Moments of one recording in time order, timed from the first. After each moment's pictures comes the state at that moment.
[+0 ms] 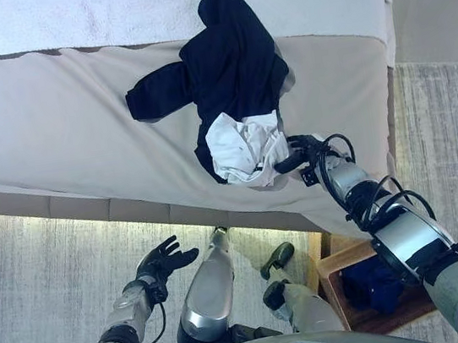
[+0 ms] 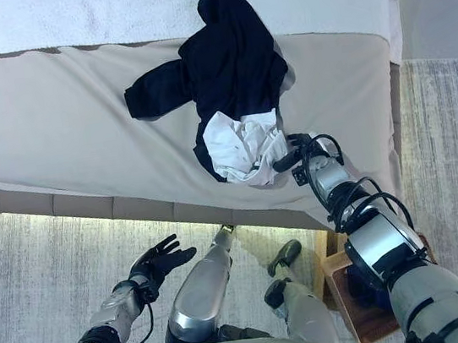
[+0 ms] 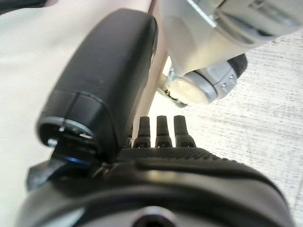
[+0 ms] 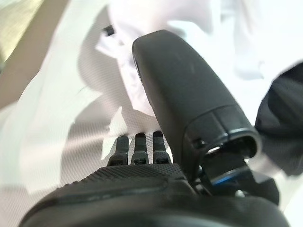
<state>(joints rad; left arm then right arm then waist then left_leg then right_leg) -0.17 0.30 -0.16 1.04 -0.51 -0.03 -0.14 -0.79 -0.33 0.39 0.97 0.43 0.28 -0.22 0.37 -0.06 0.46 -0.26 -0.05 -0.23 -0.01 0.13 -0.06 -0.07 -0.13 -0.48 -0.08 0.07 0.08</state>
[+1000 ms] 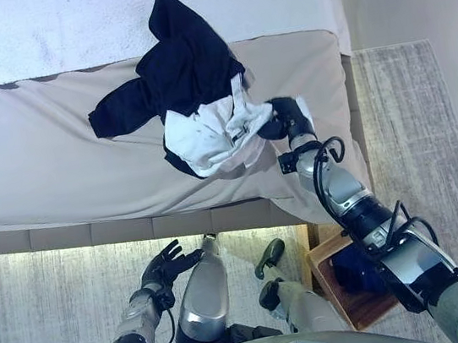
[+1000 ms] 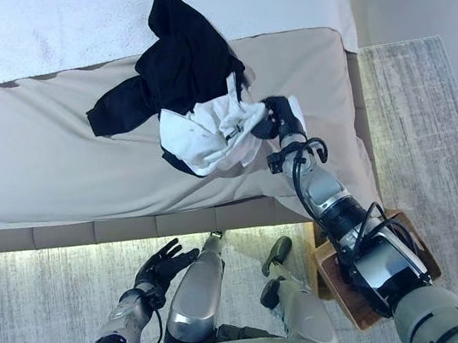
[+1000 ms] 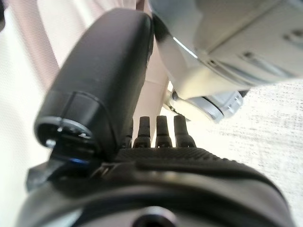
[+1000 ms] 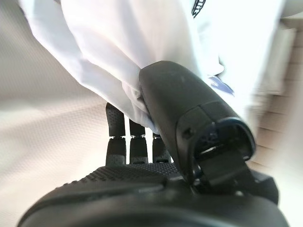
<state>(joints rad) -0.11 0.26 -0.06 1.08 -0.49 -0.10 -0.12 -0.58 -0.35 0.33 0.15 0.12 0.18 -0.49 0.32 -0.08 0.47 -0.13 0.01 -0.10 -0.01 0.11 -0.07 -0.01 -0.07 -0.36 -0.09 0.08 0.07</state>
